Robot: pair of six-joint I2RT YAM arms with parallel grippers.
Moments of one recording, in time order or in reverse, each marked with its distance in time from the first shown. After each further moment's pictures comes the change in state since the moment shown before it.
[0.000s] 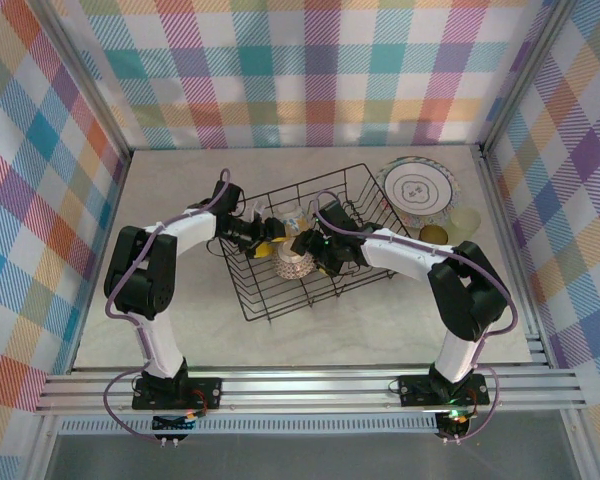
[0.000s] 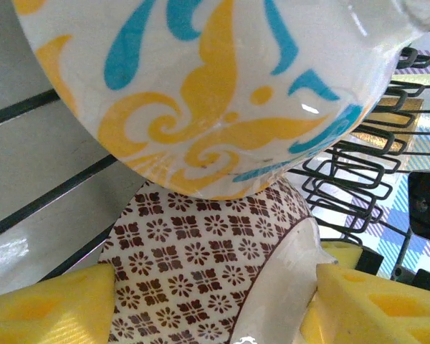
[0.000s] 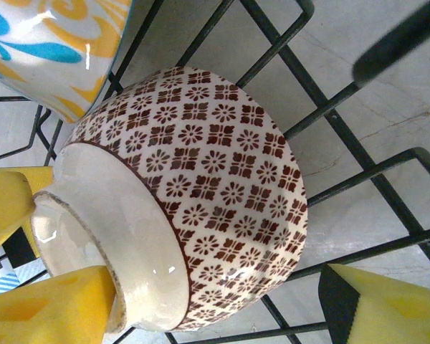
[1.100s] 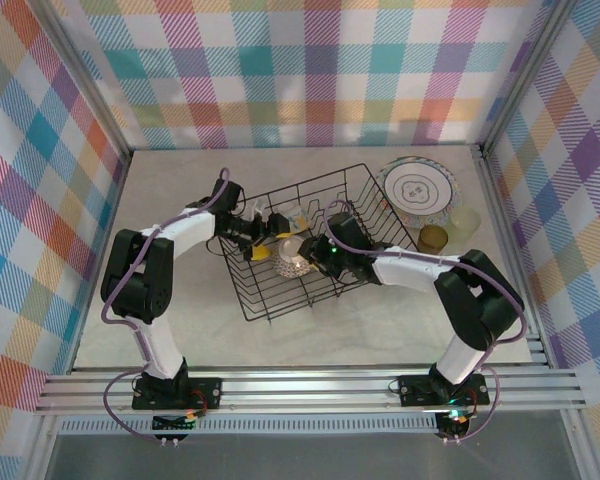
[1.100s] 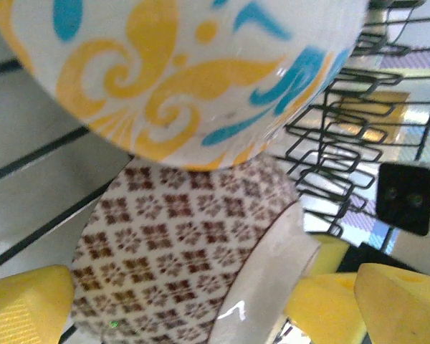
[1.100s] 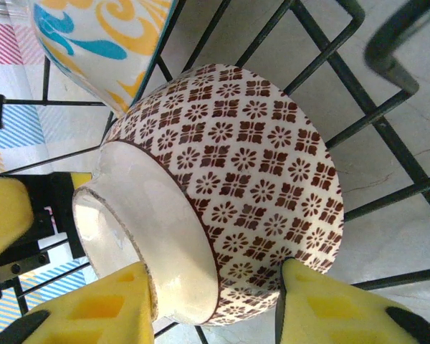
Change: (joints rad) left arm 0.002 -0.036 0.015 -0.075 0.005 0.006; right arm -0.014 -0.083 -0.245 0.385 -0.034 0.059
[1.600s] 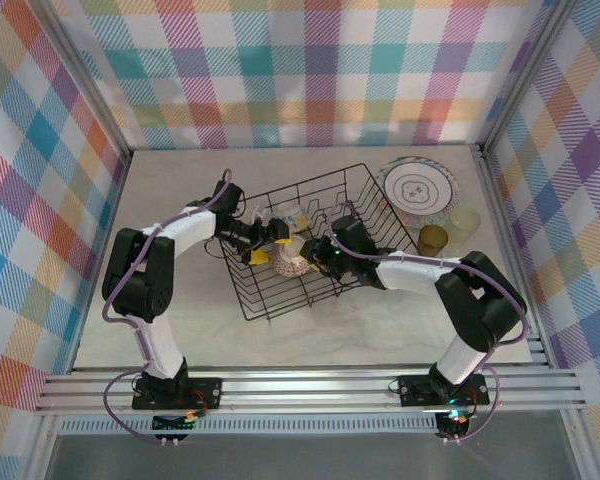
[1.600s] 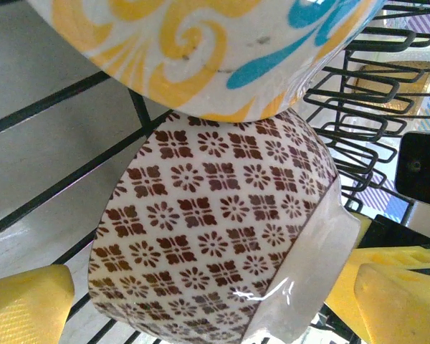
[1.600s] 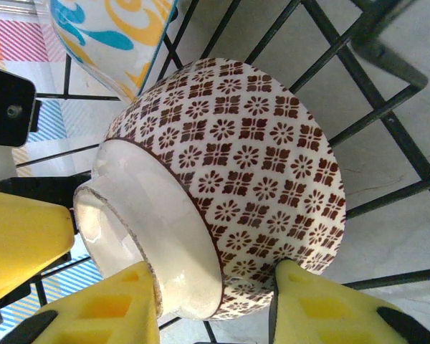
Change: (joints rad) left arm 0.001 0.014 0.013 -0.074 0.016 0.073; right arm -0.014 -0.010 -0.062 0.113 -0.034 0.013
